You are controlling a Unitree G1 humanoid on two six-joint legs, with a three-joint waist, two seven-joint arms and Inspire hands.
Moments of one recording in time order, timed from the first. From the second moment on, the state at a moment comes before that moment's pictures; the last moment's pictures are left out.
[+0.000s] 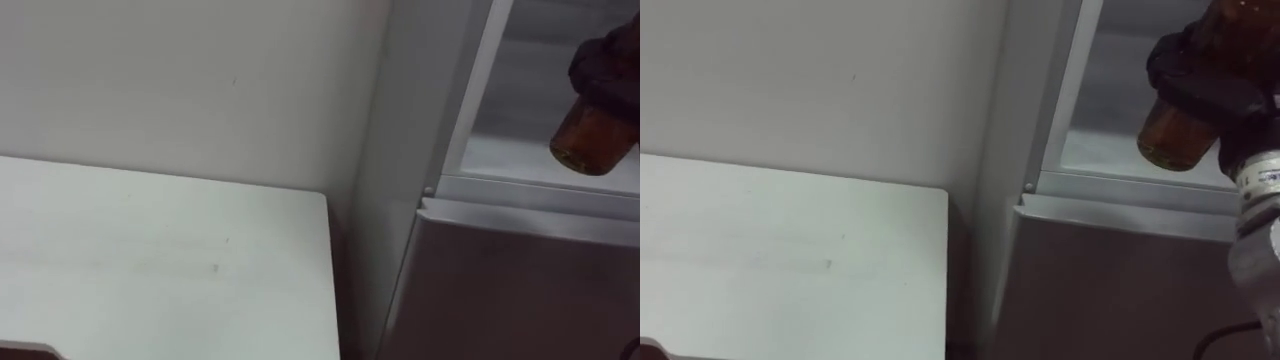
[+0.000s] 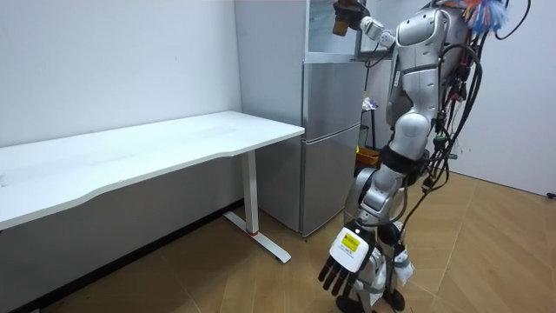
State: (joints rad) left arm 0.33 0.23 0.19 1.05 0.27 0.10 0.27; right arm -0.52 -0.73 -0.11 0.05 0.71 0.09 -0.40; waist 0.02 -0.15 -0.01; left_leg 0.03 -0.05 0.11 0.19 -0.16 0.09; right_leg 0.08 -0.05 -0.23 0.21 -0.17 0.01
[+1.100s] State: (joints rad) left arm 0.42 0.24 0.24 1.06 0.27 0.10 0.25; right arm -0.59 -0.74 -0.10 0.42 0.70 0.09 -0.64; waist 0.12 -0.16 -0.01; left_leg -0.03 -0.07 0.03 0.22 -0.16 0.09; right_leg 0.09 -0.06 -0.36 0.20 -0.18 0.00
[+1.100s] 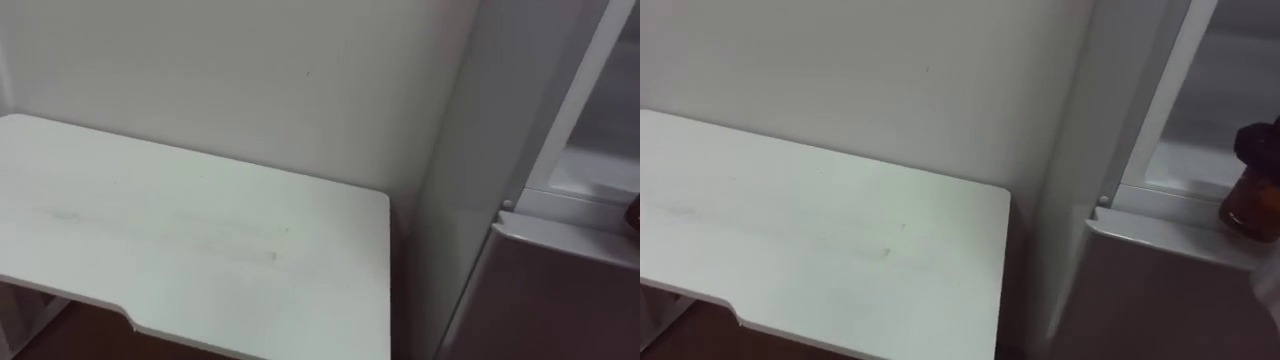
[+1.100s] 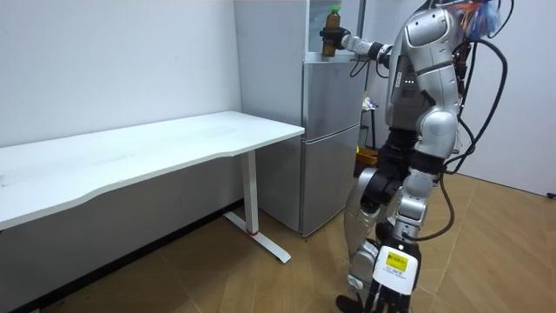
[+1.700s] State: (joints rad) left arm 0.43 0.29 0.26 1.06 0.28 0.11 0.24; right arm -0.66 -0.75 -0.03 0.62 0.71 0.10 -0.71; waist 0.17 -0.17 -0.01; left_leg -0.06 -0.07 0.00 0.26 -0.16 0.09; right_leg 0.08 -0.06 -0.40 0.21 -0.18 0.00
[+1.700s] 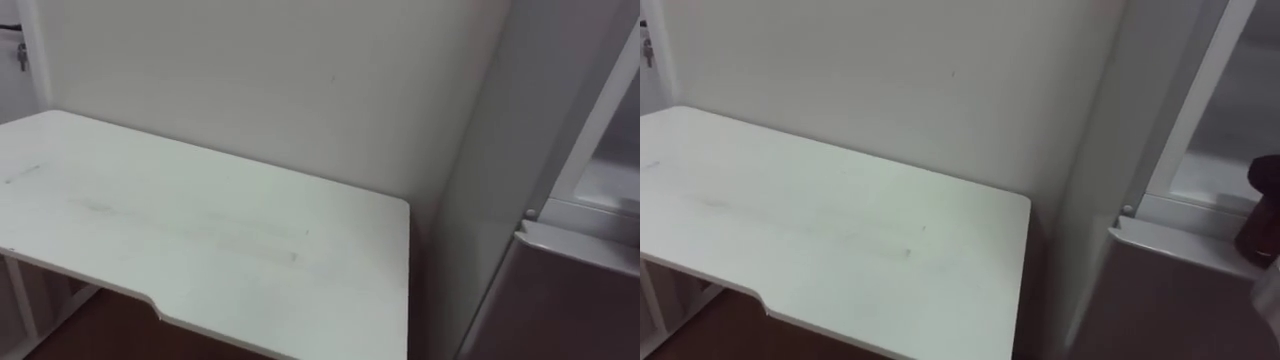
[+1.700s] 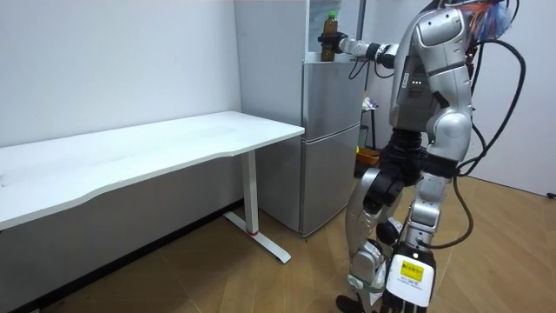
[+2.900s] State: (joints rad) left arm 0.43 0.31 0.26 1.05 0.27 0.11 0.25; right arm -0.88 -0.79 0.14 0.64 0.66 0.14 -0.85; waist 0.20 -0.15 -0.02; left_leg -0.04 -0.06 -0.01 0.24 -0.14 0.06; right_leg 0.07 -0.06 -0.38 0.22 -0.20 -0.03
